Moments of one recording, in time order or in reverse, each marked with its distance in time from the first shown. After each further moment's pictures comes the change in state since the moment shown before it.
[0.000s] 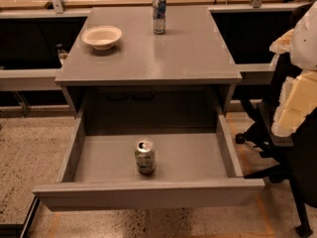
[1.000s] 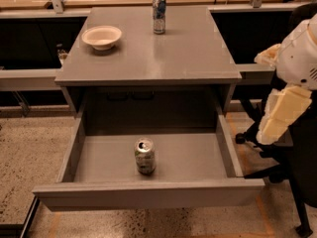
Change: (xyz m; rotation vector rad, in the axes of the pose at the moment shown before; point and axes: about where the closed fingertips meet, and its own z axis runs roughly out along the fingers) arm -0.013 0.006 0.031 -0.035 -0.114 -0.024
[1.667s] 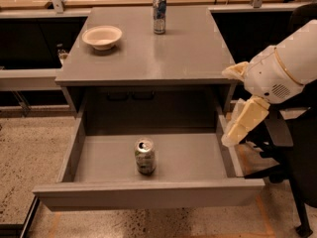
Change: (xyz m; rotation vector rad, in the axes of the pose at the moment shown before) arm -0.038 -0.002 0.062 -0.095 -0.264 0.006
